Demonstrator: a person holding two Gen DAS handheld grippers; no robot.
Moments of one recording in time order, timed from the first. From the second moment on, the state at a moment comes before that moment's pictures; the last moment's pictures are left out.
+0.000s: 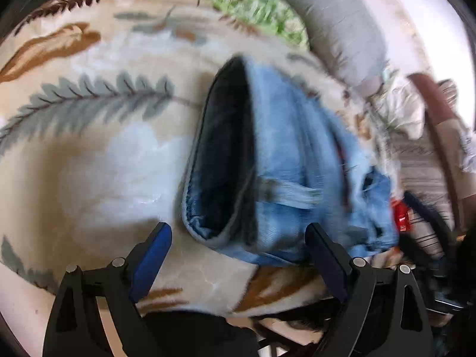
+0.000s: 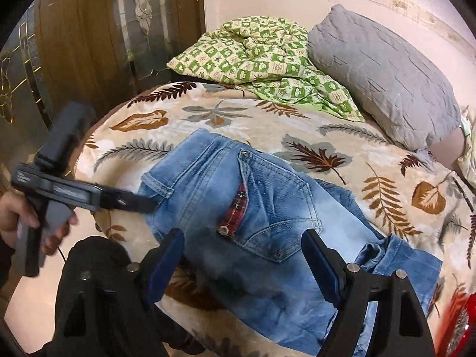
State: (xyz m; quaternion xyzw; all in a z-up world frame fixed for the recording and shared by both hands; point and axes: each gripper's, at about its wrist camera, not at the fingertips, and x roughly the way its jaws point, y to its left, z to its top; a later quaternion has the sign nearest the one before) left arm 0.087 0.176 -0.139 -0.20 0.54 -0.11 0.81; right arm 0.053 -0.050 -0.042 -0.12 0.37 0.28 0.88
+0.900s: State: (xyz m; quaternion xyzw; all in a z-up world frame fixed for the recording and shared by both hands) left arm 0.205 0.190 -0.120 -0.13 0.57 -0.14 0.80; right arm 0.024 0.079 -0.101 -0.31 0.32 0.34 0.83
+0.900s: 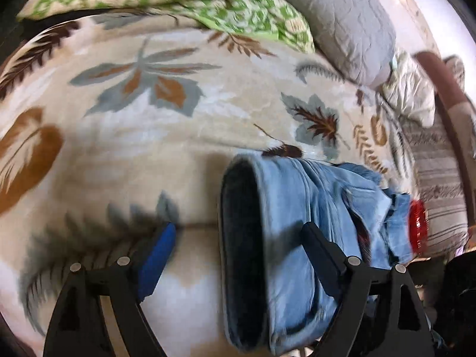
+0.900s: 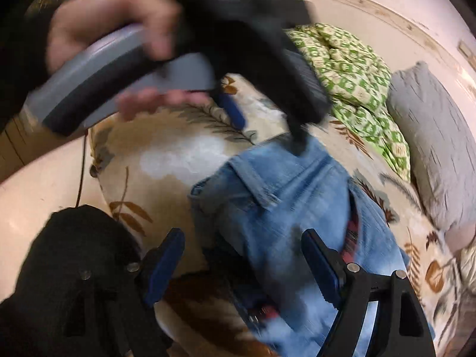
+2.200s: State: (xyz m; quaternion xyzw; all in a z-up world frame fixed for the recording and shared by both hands) left arm 0.187 -0.199 -0.041 0.12 0.52 -0.40 0.74; right arm 0.014 -0.266 -0.094 0.25 0.31 0.20 0.90
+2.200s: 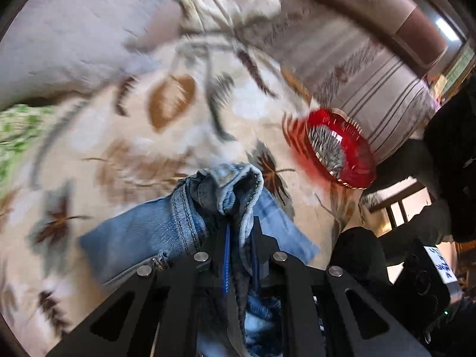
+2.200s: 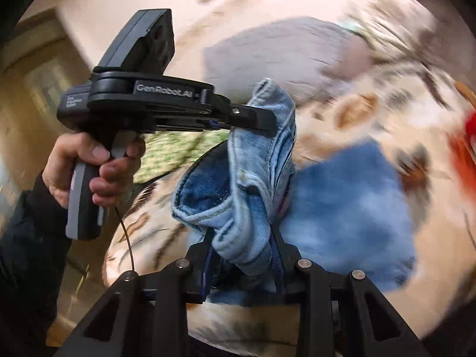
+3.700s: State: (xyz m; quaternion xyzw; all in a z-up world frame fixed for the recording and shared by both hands) left arm 0.063 -0.105 -0.117 0.24 0.44 -0.30 0.81; right arm 0.046 -0.319 -0.083 0.15 0.41 0.24 0.87
